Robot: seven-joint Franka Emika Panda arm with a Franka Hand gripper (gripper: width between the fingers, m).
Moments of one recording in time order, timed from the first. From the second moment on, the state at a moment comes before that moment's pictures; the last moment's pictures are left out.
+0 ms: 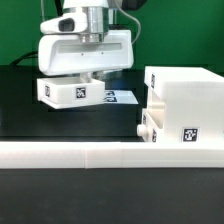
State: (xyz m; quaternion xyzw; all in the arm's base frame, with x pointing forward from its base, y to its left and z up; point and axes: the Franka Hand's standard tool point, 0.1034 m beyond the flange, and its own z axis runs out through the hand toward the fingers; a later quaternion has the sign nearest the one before) arm 0.415 -0.034 0.039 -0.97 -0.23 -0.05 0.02
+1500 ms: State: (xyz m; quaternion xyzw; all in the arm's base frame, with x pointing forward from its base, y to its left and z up) arm 0.473 -0.038 0.055 -0.81 -0.58 -0.01 0.04
